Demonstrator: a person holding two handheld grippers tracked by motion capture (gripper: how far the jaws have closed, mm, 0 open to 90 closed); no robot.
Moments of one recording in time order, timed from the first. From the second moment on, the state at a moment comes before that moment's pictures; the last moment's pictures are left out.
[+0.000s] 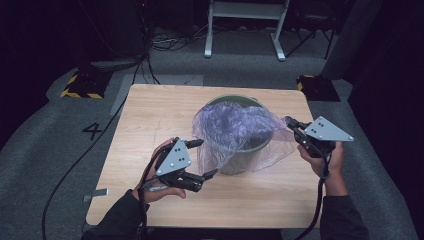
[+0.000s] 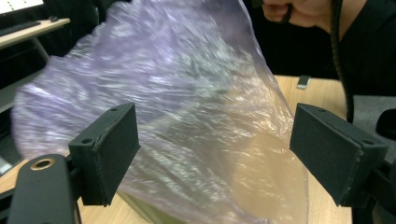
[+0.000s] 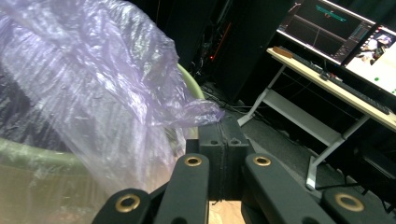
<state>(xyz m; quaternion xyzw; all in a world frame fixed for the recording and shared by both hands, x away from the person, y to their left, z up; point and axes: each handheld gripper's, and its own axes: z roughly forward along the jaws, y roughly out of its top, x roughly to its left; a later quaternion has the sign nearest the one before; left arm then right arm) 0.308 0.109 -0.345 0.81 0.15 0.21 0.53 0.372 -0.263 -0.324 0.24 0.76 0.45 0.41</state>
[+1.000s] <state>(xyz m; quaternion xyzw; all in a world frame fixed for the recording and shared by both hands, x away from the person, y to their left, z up) 0.296 0.092 -0.330 0.80 0.13 0.22 0.54 0.369 -0.256 -0.323 0.23 0.76 0.45 0.40</state>
